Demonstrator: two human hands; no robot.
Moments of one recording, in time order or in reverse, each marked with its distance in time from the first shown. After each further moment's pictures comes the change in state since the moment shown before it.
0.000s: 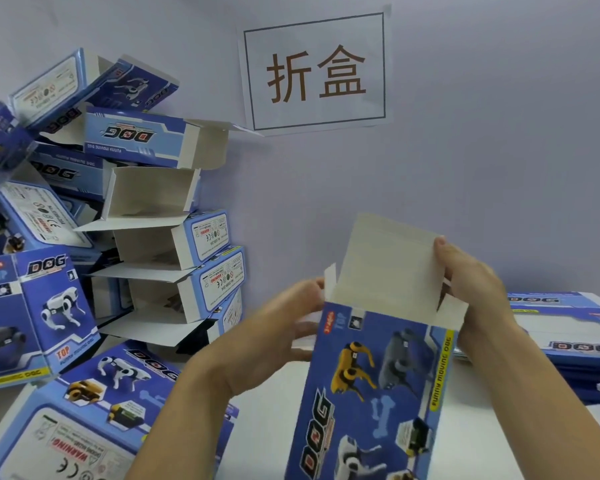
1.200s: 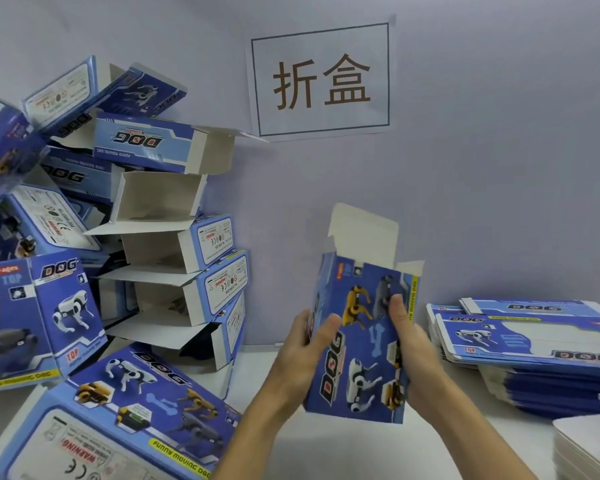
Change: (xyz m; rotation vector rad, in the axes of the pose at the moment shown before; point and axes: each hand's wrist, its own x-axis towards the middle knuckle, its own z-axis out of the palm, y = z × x) left_hand 0.029 -0.065 0.023 -0.050 0.366 0.079; right_hand 0.000 0.099 -0.007 -0.042 -0.316 0.152
